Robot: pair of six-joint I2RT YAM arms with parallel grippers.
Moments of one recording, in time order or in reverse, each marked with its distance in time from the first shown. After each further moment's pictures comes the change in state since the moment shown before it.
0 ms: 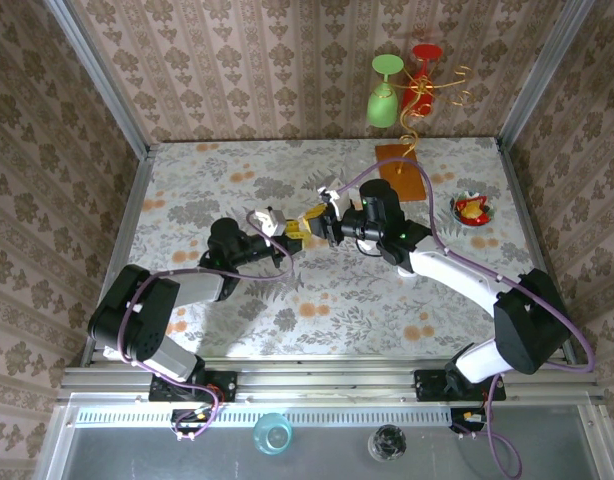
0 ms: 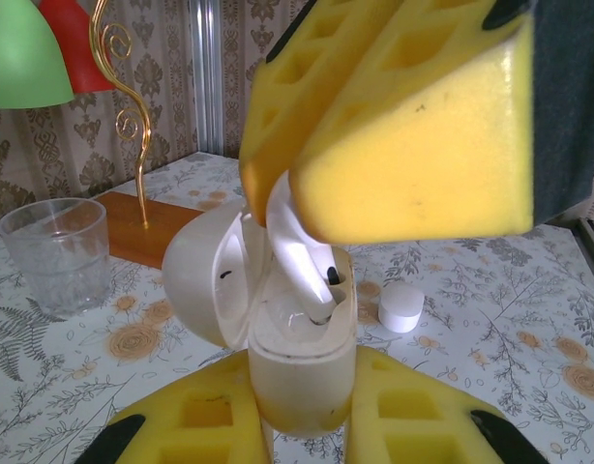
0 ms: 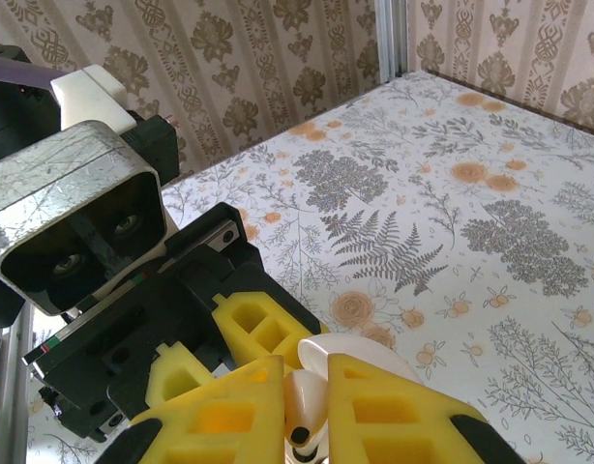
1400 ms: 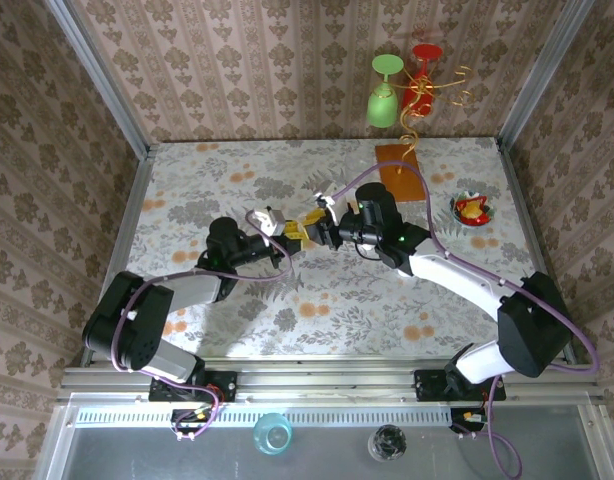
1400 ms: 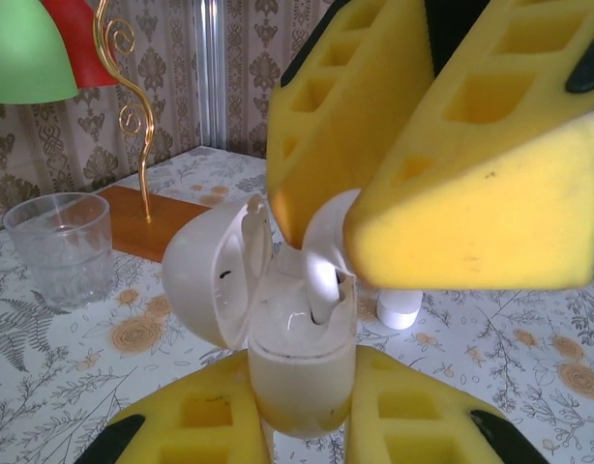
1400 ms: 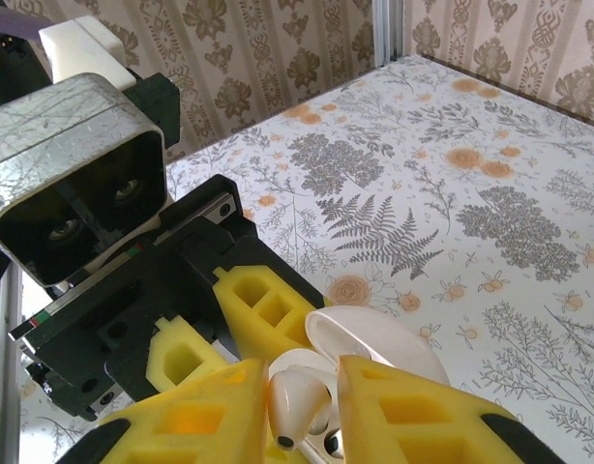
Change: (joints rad) left arm -0.002 -0.052 0.000 -0.077 -0.013 0.016; right arm 0.032 -0.027 0.010 -0.072 0.060 -0.023
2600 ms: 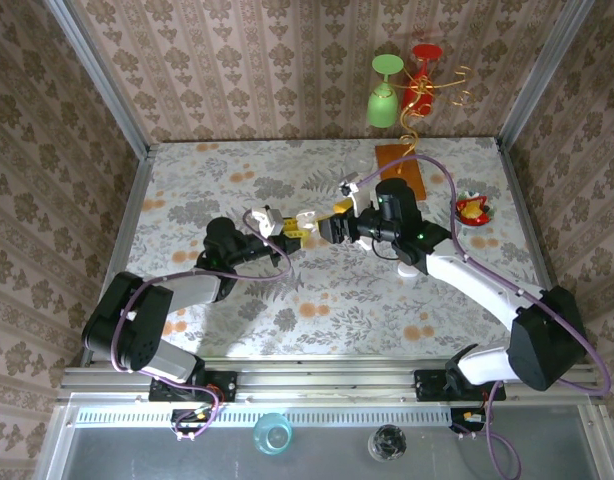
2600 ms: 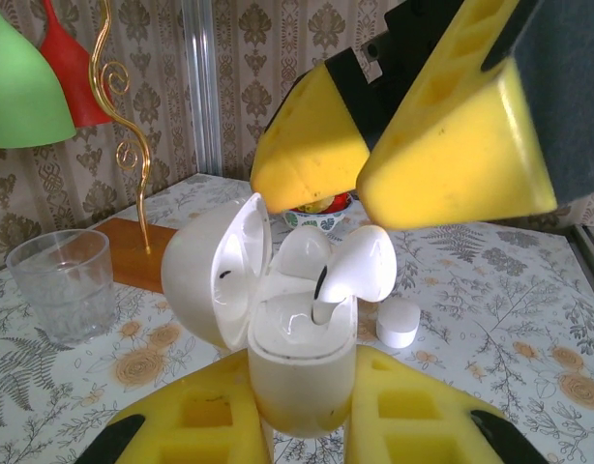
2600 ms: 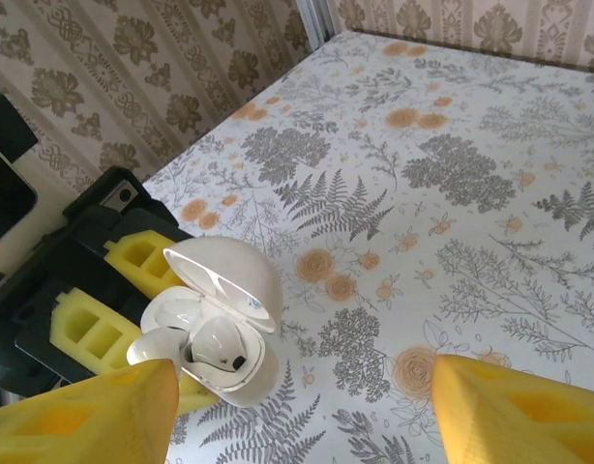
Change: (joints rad) left arm 0.003 -0.003 0.000 0.060 0.027 0.000; right arm -0.090 -0.071 -0.027 -0.090 0.000 0.154
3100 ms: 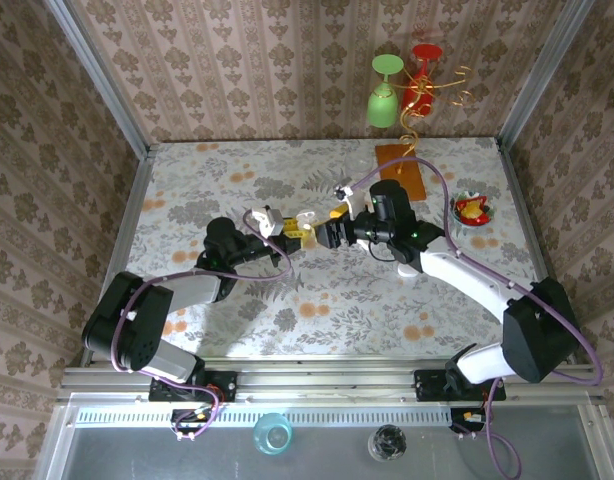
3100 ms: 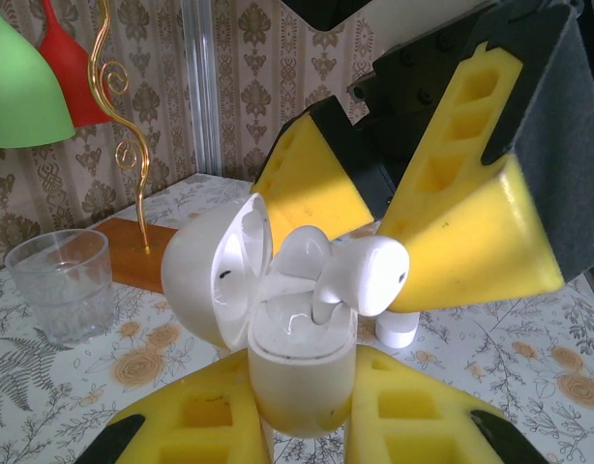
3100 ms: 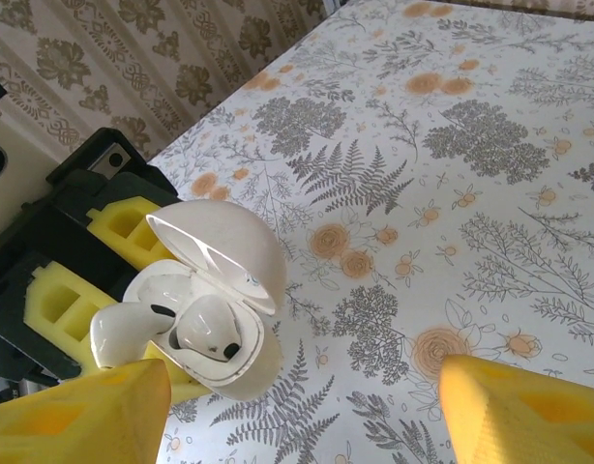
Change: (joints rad) left arm -0.003 0.001 0.000 0.000 0.000 0.000; right arm 0.008 0.046 0.002 -0.005 -0.040 0.000
